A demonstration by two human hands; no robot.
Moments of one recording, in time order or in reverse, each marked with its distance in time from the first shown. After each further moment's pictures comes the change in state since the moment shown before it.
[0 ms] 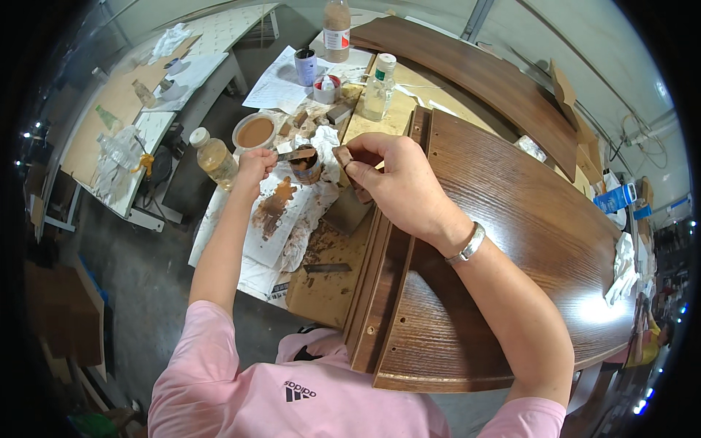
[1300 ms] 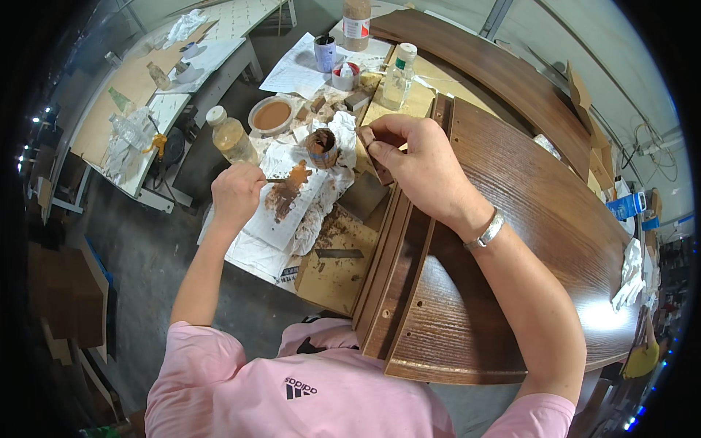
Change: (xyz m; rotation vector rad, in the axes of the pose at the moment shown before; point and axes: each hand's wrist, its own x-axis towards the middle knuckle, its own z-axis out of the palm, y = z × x) left_hand -0.124 0.027 -0.045 1.122 0.212 1.003; right_hand 0.001 0.007 0.002 -0.072 0.045 -0.104
